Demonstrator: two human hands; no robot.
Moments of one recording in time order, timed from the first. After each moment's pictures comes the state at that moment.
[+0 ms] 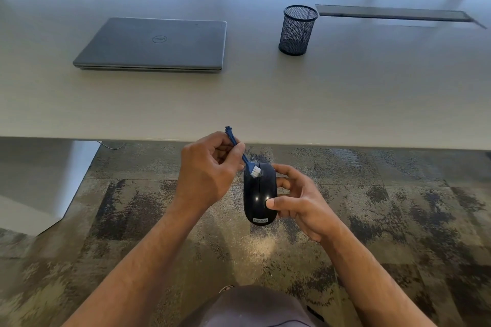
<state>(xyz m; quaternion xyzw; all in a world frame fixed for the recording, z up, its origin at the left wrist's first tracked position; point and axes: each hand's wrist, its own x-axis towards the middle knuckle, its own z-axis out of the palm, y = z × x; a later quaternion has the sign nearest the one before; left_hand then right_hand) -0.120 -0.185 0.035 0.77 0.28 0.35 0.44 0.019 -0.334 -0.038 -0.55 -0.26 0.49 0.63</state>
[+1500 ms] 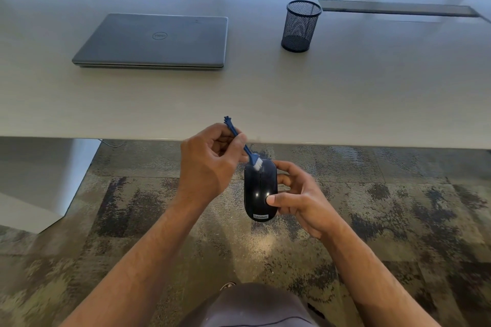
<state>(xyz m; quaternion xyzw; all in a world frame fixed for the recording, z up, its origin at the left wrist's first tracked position) -0.114 -0.177 0.034 0.74 0.27 0.37 0.49 0.020 -0.327 -0.036 -0.55 -0.25 0.49 0.62</state>
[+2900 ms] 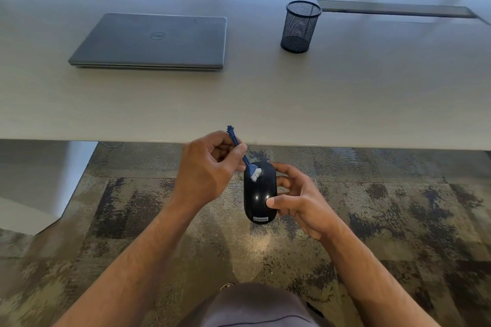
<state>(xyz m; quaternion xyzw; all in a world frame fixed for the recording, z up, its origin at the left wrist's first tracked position) -0.120 -0.165 0.025 0.76 0.27 0.31 0.50 0.021 -0.323 -0.040 -0.56 -0.24 0.50 0.62</state>
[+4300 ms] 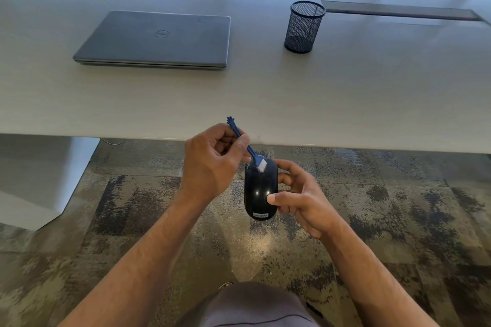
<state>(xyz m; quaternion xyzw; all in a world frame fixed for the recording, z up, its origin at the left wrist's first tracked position) -0.112 -0.170 0.026 0.74 0.28 0.36 0.50 0.021 -0.323 -0.034 -0.54 -0.26 0.50 0.63</state>
